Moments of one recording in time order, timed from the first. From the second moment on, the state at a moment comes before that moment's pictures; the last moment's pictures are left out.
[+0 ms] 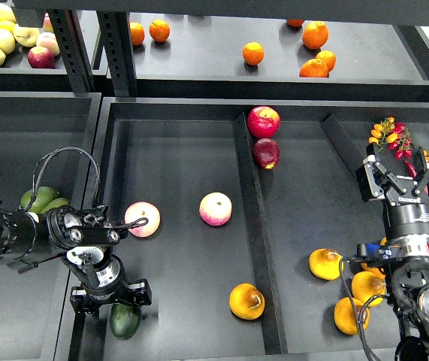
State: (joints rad) left arm -1.09 0.00 0.76 -0.74 0.04 -0.49 0.49; right arm 0.02 0.02 1.63 1.27 0.46 0.35 -0.20
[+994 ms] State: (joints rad) left arm -1.30 0.00 0.73 -0.76 -0.11 -0.49 0.49; right arm 0.03 0.01 1.63 1.27 0.46 0.35 -0.20
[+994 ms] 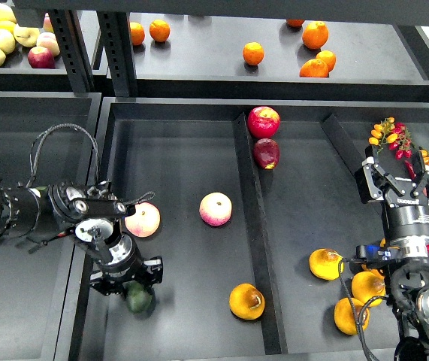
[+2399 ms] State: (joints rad) left arm -1.20 0.47 0.73 -0.80 0.01 -0.49 0.49; right arm 0.24 0.01 1.49 1.24 0.44 0.31 -0.20
